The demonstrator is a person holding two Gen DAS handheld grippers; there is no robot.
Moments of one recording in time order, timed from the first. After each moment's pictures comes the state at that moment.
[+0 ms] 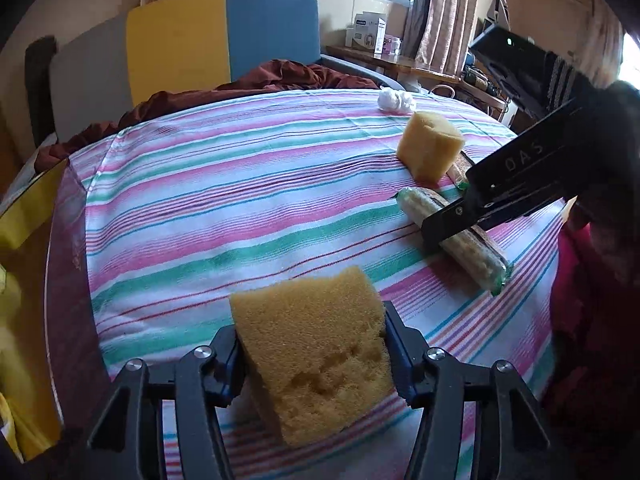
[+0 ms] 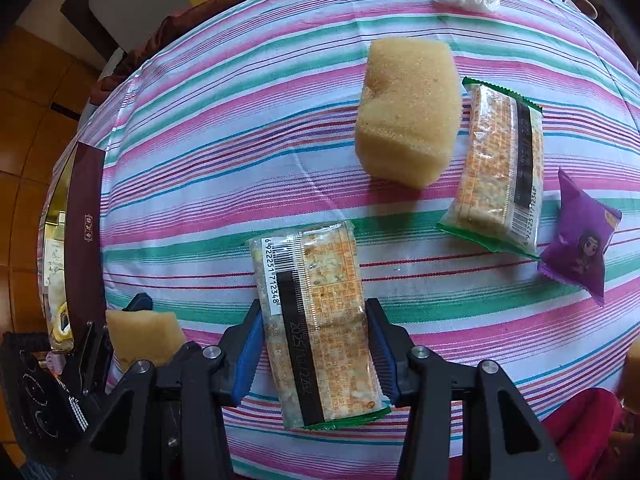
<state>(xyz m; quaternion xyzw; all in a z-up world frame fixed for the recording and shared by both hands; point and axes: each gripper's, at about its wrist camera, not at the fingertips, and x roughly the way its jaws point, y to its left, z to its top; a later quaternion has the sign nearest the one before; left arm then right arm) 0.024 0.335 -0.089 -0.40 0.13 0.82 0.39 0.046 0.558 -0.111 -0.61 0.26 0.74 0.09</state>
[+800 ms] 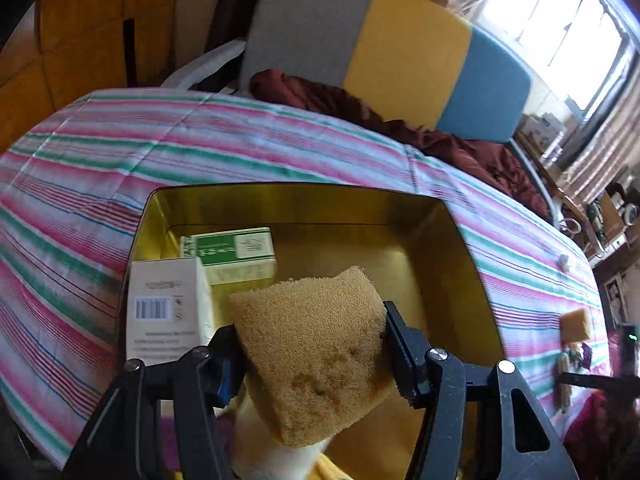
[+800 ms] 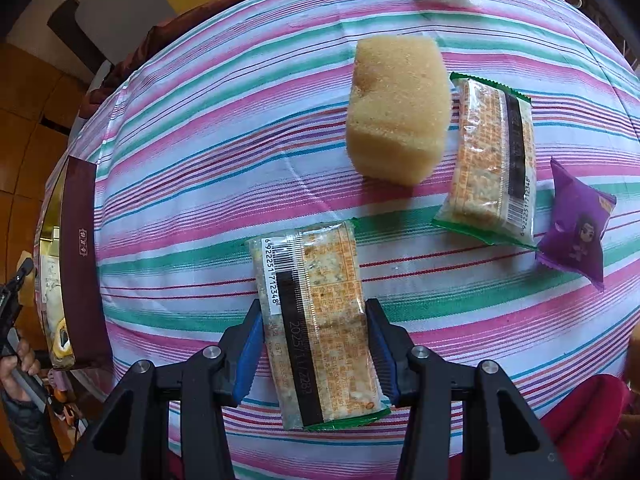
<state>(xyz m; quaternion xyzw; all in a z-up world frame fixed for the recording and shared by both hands) -0.179 0.083 -0.044 -0.49 -0.04 0.85 0.17 0.039 0.560 -0.114 -0.61 0.27 0.74 0.11</state>
